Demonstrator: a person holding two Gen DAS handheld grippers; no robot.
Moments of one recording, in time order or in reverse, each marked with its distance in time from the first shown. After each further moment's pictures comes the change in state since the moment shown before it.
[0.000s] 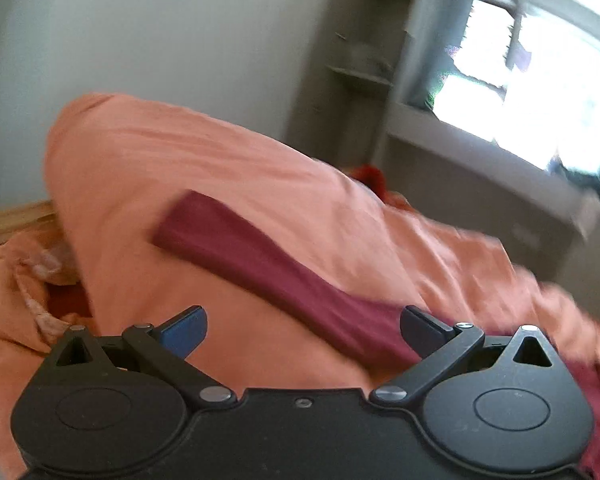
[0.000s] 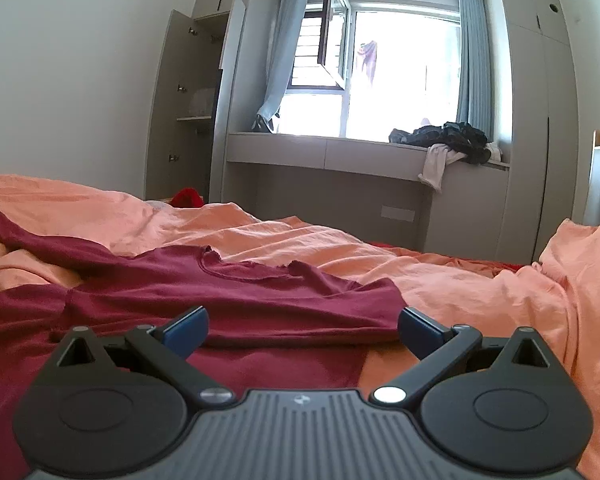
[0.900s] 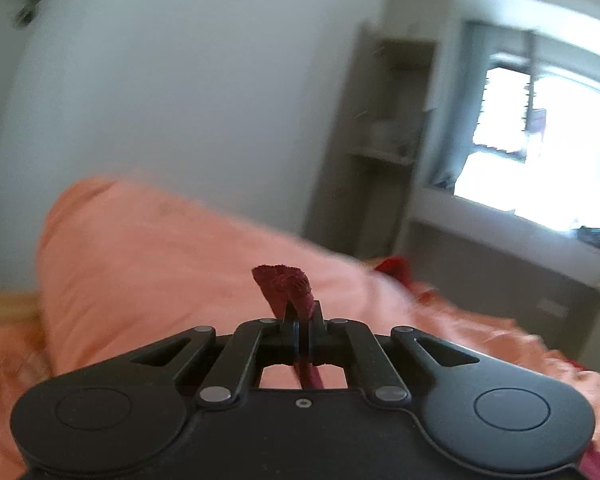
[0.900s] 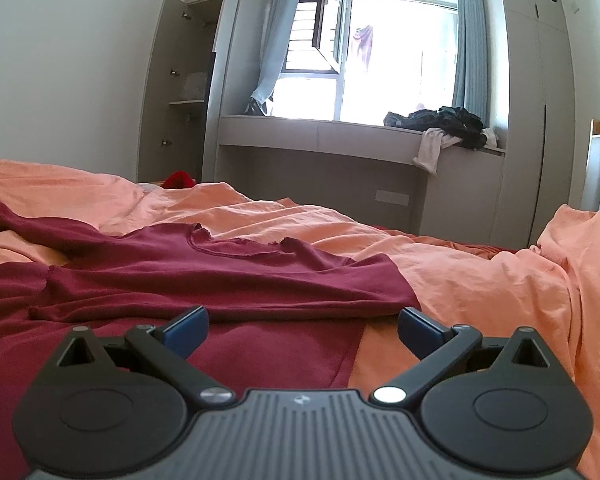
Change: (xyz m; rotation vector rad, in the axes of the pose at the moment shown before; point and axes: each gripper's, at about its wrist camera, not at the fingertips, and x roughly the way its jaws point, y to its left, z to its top) left arm 0.048 -0.032 0.066 0.055 -0.272 0.030; right arm 0.013 0.002 -0.017 -0.003 0.047 -0.026
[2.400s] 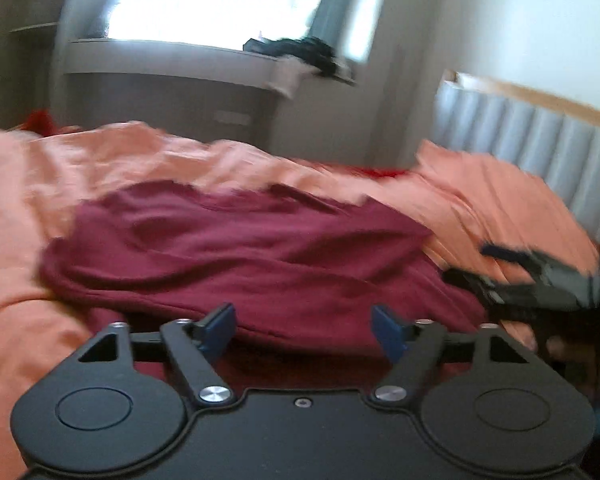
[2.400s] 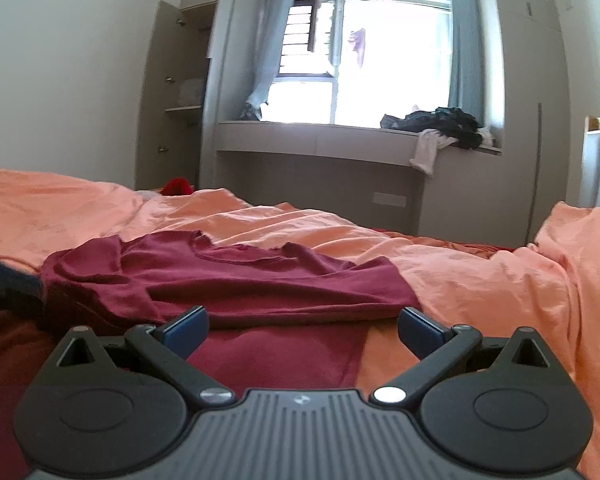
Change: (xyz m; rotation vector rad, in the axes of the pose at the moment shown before) left arm -0.133 -0.199 -0.178 0.276 0.487 -0.893; right arm -0.004 0.007 0.002 0.018 -0.013 0.004
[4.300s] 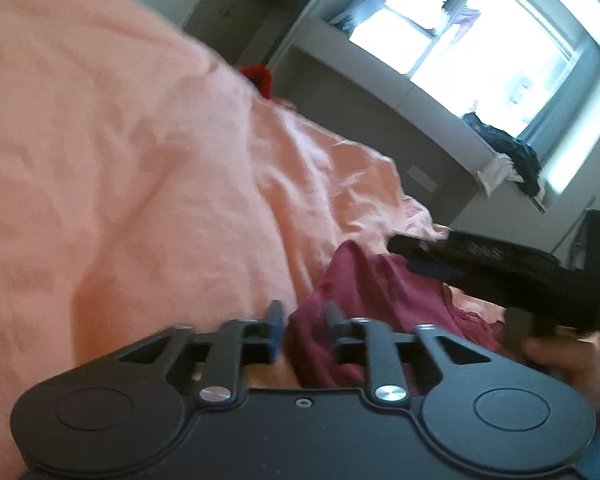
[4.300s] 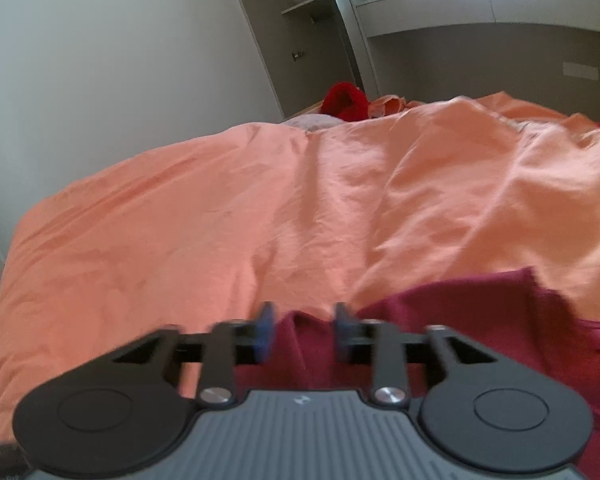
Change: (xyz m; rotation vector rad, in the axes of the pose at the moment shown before) left arm 0.028 0.214 0.036 -0.511 -0.116 0.354; right arm 0.332 0.204 0.126 0.145 0.383 0.556
